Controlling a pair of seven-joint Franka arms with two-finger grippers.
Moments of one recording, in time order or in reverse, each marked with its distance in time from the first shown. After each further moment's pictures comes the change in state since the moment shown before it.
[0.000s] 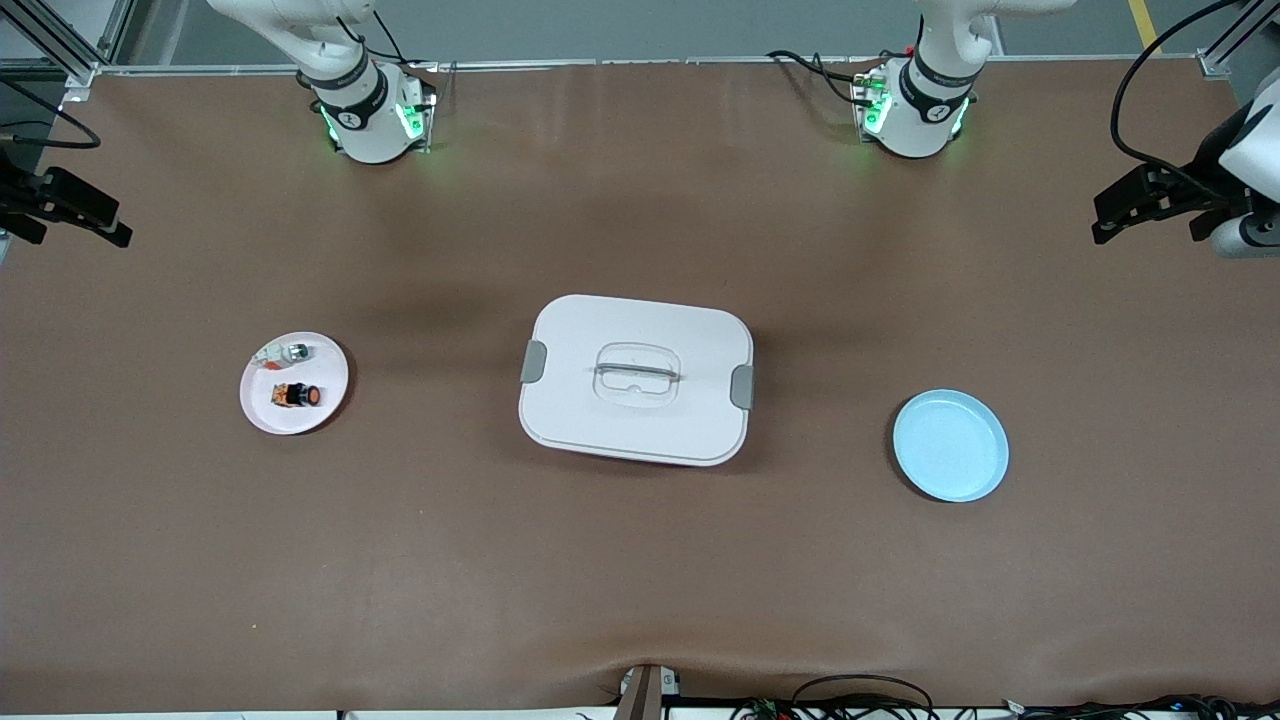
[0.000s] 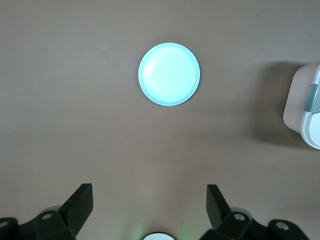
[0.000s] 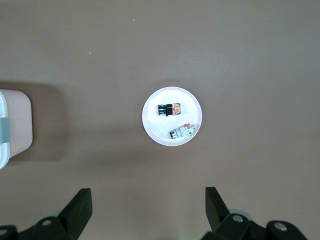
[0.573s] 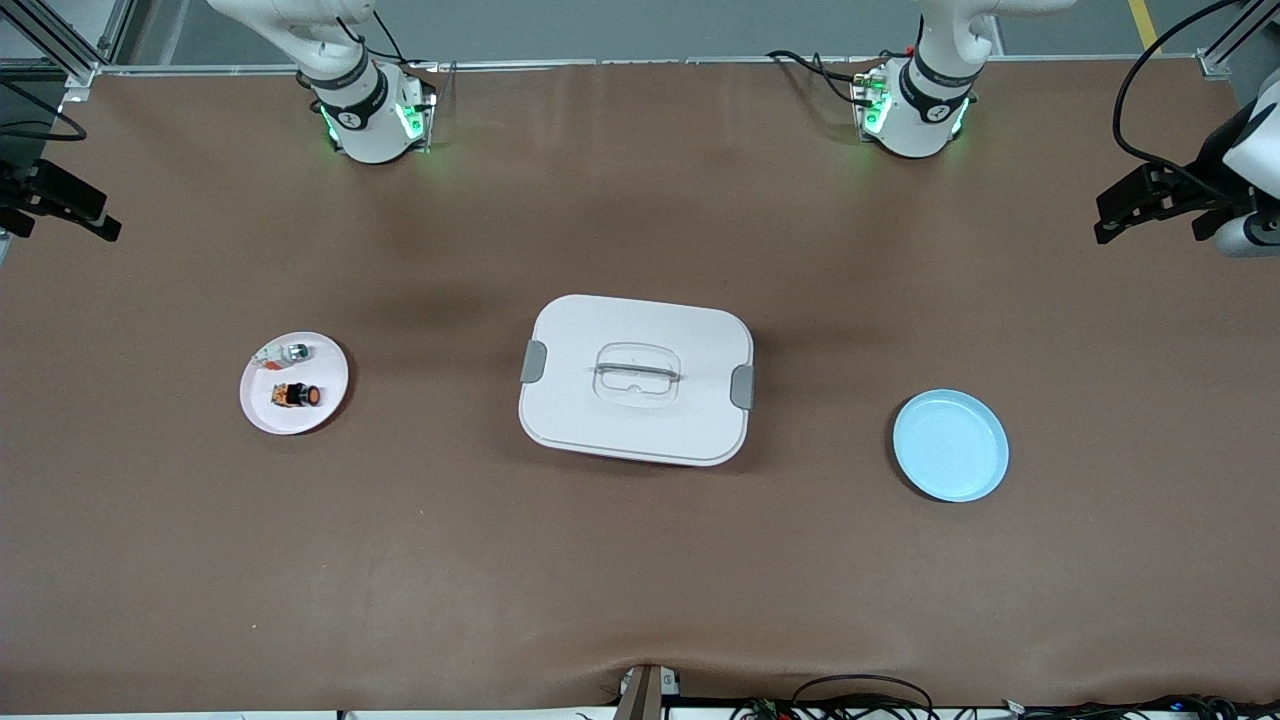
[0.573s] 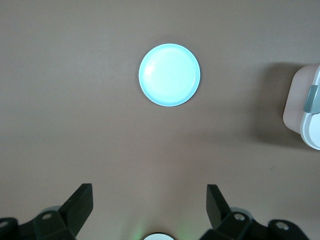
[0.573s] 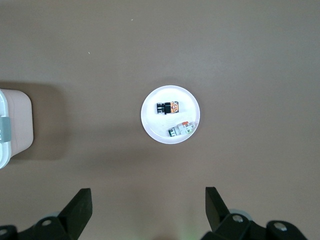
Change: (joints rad) left arm 0.000 0.000 0.000 0.002 0.000 0.000 0.000; right arm -0.003 0.012 -0.007 0.030 0.000 -0.033 0.000
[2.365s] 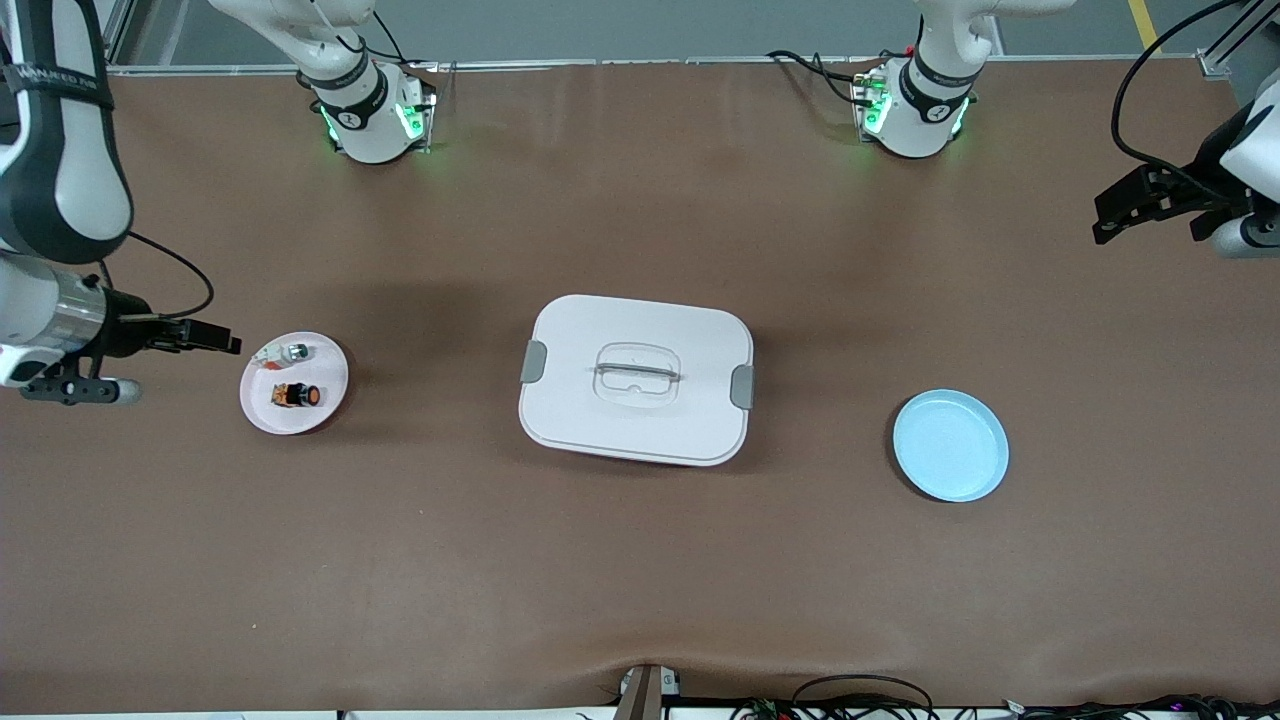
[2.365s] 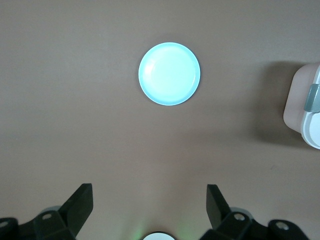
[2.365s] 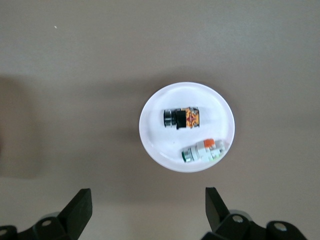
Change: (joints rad) left arm -0.001 0.001 0.000 -0.002 0.000 -0.002 0.000; right arm -0.039 0.263 -0.006 -0.276 0.106 0.385 -0.111
